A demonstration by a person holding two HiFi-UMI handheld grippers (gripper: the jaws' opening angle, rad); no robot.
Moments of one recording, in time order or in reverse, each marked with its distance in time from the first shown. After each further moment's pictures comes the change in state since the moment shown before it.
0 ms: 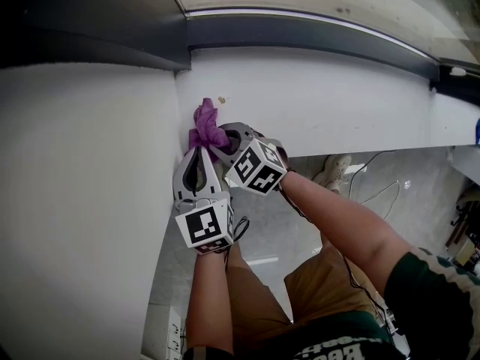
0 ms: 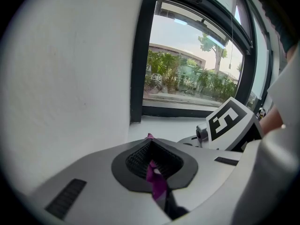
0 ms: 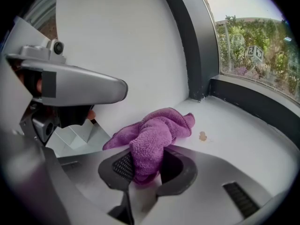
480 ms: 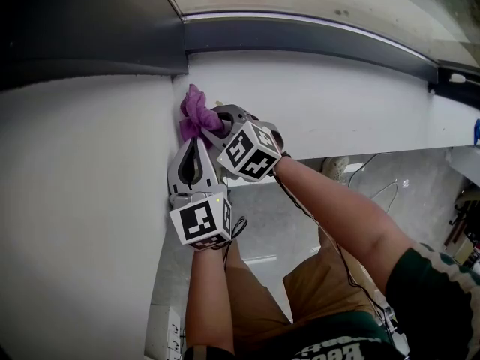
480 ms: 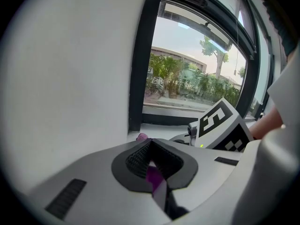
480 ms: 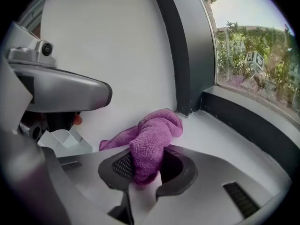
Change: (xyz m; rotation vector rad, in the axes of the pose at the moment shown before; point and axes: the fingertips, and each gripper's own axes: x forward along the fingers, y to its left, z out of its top) left arm 0.017 0.001 0.029 -0.032 -0.047 -0.009; right arm 0.005 -0.043 0.033 -0.045 -0.026 -0.053
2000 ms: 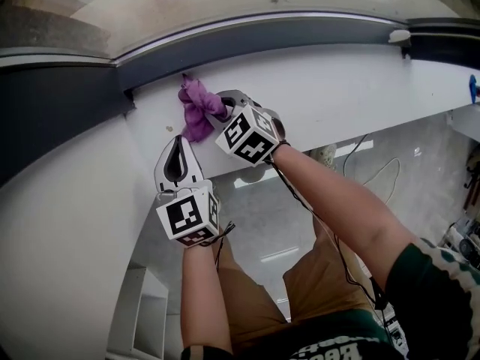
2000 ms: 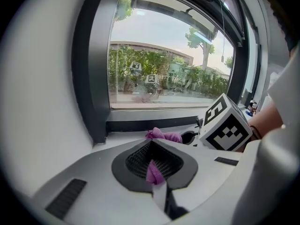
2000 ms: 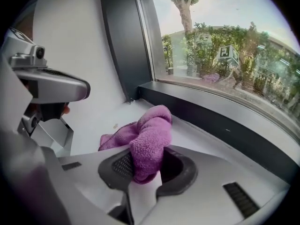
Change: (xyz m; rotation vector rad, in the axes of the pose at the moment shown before) left arm 0.044 -0.095 0.024 0.147 0.059 -0.081; right arm -0.096 -0.115 -0.065 0.160 0.028 -0.209
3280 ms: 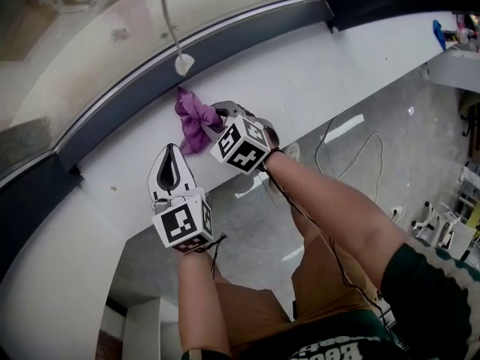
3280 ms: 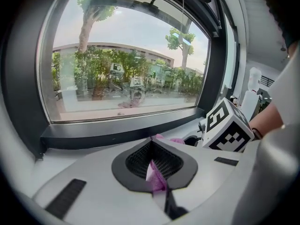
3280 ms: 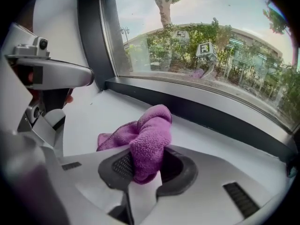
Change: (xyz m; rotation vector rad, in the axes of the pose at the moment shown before) left arm 0.061 -0.197 0.037 0.133 -0.025 -0.196; right arm -0.128 -0.135 -0.124 0.148 0.045 -0.167
